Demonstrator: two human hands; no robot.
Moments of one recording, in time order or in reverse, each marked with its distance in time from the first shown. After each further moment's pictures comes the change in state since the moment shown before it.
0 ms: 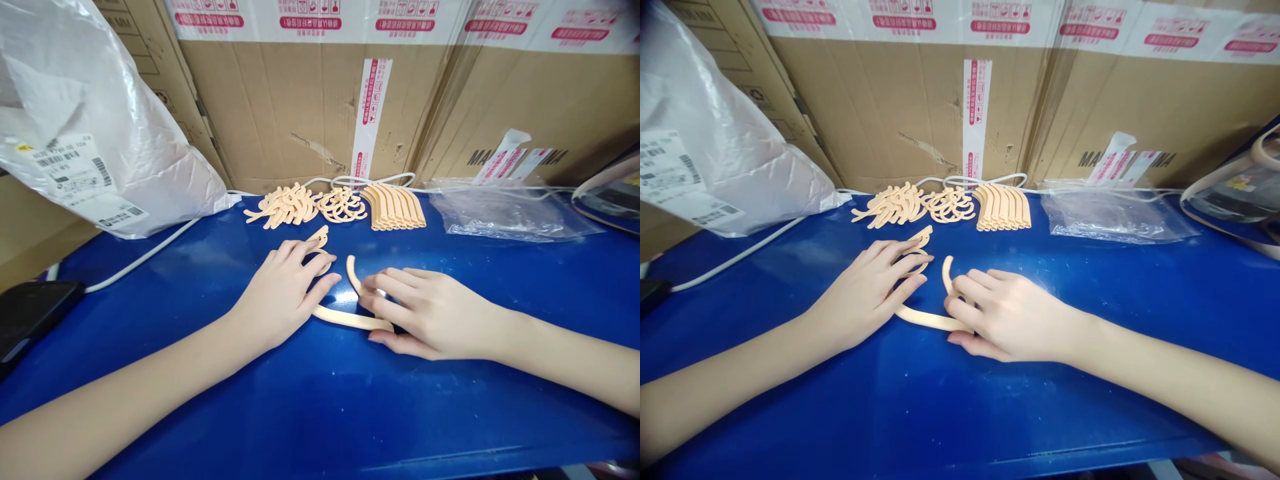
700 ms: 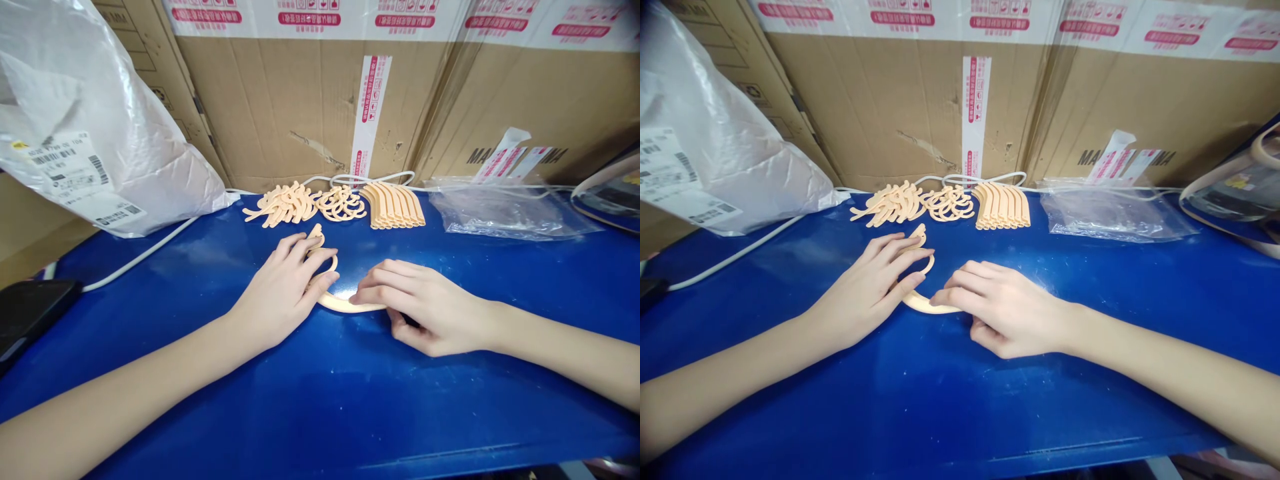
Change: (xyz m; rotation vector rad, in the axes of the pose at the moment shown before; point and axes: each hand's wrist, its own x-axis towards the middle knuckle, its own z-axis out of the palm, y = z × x) left_hand -0.001 -0.003 0.006 -0.065 0.049 0.006; right_hand -0.001 0.009 0.008 0.407 0.095 0.012
